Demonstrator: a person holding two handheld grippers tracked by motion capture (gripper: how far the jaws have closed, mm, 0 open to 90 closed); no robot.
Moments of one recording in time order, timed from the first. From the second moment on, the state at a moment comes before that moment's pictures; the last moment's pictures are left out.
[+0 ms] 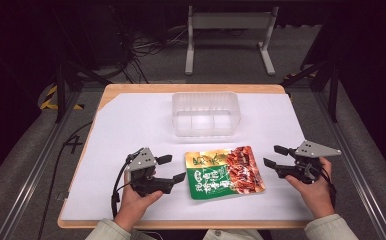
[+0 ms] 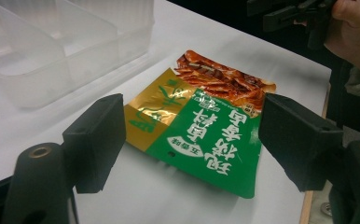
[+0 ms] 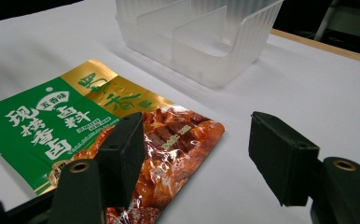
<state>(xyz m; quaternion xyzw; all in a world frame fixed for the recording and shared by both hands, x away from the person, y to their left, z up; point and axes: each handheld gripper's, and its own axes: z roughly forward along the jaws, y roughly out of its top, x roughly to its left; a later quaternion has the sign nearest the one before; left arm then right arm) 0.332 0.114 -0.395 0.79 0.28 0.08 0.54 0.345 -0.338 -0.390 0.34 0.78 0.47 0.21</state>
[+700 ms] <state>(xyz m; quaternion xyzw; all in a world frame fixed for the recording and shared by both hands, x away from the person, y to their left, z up) 0.347 0.088 -0.437 0.83 0.31 0.01 0.46 0.345 -0.336 -0.392 0.34 0.79 0.47 0.21</state>
